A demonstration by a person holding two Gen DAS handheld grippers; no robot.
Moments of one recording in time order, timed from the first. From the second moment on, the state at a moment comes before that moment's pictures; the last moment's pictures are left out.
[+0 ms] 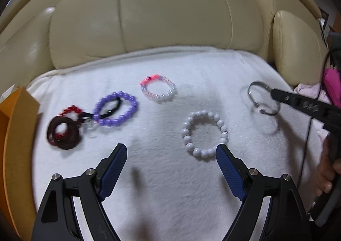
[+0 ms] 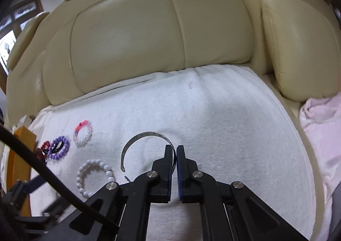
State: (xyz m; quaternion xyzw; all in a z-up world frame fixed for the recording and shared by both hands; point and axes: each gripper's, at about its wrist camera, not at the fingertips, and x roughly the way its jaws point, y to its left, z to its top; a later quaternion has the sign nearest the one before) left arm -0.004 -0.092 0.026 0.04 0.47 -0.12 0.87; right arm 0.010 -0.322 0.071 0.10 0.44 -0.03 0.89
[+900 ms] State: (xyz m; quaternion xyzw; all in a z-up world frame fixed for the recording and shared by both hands) left arm -0.020 -0.036 0.079 0.01 0.36 -0.14 0.92; right arm -0.004 -0.298 0.102 0.12 0.37 0.02 0.92
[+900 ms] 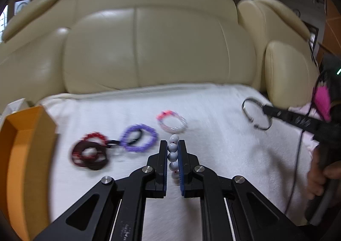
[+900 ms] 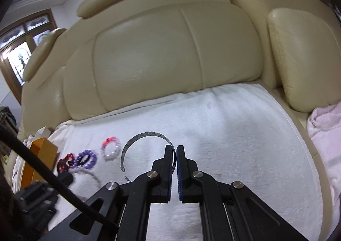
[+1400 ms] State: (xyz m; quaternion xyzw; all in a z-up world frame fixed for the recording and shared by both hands) left arm -0.072 0.127 0.152 -0.06 0.26 0.01 0.96; right arm -0.019 -0.173 0.114 0.06 0.36 0.13 0.92
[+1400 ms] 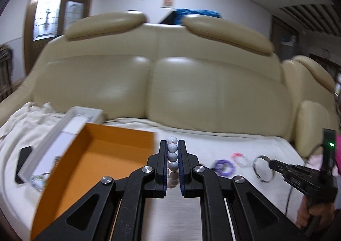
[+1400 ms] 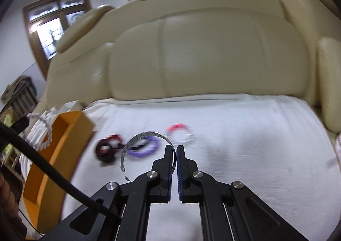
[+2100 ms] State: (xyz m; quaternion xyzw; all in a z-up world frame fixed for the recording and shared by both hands) left arm -0.039 0.251 0.049 -0.21 0.42 0.15 0.87; right arm 0.059 0.130 0.118 -0.12 0.46 0.25 0.84
